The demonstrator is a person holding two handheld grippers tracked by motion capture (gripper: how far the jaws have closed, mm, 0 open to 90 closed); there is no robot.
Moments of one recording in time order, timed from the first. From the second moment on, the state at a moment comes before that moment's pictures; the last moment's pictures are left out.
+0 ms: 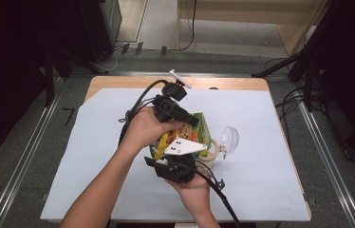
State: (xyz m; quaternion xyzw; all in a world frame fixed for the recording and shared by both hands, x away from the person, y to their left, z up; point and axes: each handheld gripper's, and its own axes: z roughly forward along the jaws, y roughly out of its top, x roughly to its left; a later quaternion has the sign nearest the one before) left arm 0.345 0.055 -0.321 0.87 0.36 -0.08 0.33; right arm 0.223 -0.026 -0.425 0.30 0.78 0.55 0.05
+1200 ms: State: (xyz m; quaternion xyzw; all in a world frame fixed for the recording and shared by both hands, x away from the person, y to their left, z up) left arm 0.345 0.054 -0.324 0.87 0.36 -0.08 0.32; right arm 0.223 -0.026 -0.425 0.30 0.78 0.54 0.06
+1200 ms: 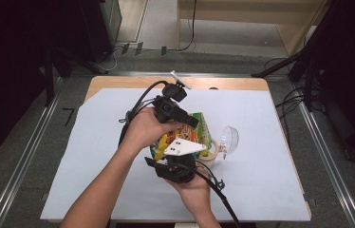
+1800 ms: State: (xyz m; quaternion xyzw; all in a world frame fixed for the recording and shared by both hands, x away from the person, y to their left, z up) left arm 0.346 0.053 -0.321 0.87 0.36 -0.08 0.33; right arm 0.223 -0.028 -0.422 0.30 0.78 0.54 0.06
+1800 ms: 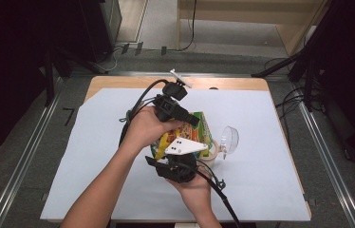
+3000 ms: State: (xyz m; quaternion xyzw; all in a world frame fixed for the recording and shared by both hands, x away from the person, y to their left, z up) left arm 0.347 0.050 -0.323 0.87 0.36 -0.08 0.32; right arm 0.223 -0.028 -0.424 0.31 0.78 0.55 0.06
